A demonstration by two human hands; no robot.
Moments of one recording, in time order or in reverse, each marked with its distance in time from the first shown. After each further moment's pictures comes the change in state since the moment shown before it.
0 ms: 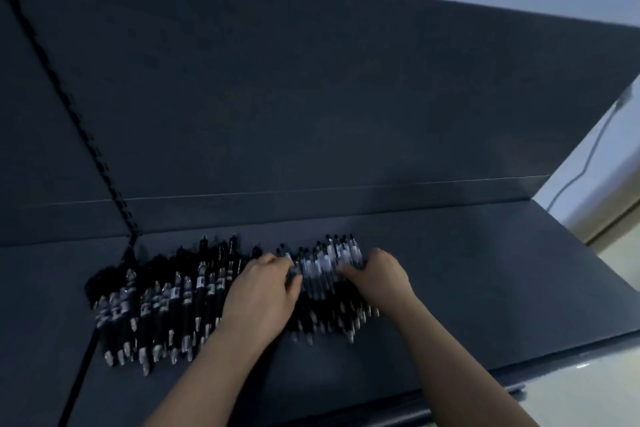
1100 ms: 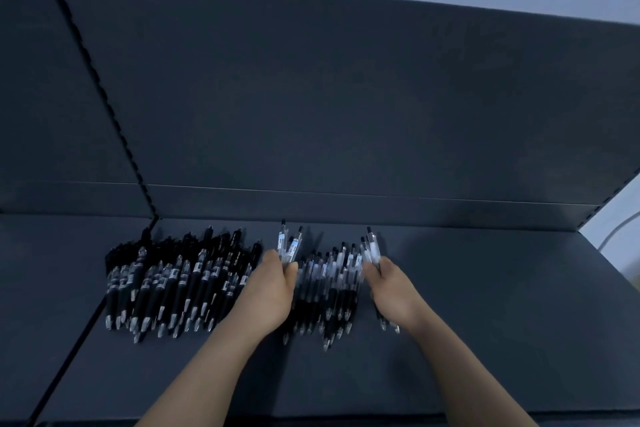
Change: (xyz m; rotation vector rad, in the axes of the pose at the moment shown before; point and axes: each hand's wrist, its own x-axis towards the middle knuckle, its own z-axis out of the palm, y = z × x) left_hand 0.005 0.042 0.017 -0.367 0.001 -0.389; right_hand 0.005 0.033 -0.033 0.339 -0.242 -0.173
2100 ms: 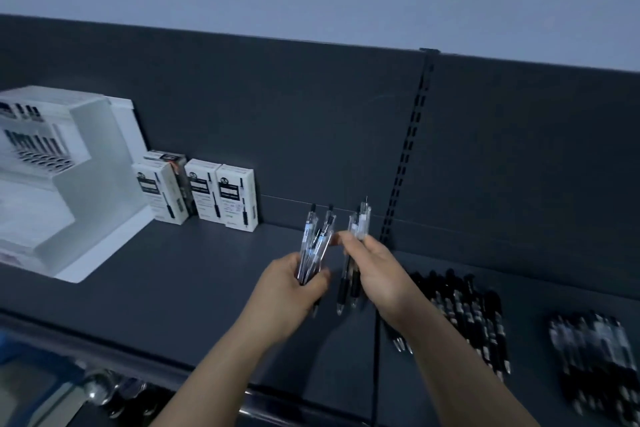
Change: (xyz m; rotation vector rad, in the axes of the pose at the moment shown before) left_hand -0.067 -0.204 -0.308 -0.462 0.156 0.054; right_hand -0.055 -0.308 0.285 0.460 -0.352 -0.270
